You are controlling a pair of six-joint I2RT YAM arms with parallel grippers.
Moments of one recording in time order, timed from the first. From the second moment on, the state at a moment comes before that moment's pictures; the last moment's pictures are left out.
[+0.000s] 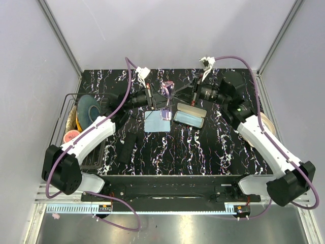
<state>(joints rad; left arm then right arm) -0.49 1.38 1.05 0.38 0.84 -0.91 0.48 1.29 1.26 0.06 -0.78 0.52</state>
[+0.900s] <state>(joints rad) -0.49 1.37 1.04 0.40 0.88 -0.94 0.49 1.31 1.35 0.24 -0.86 0.52</state>
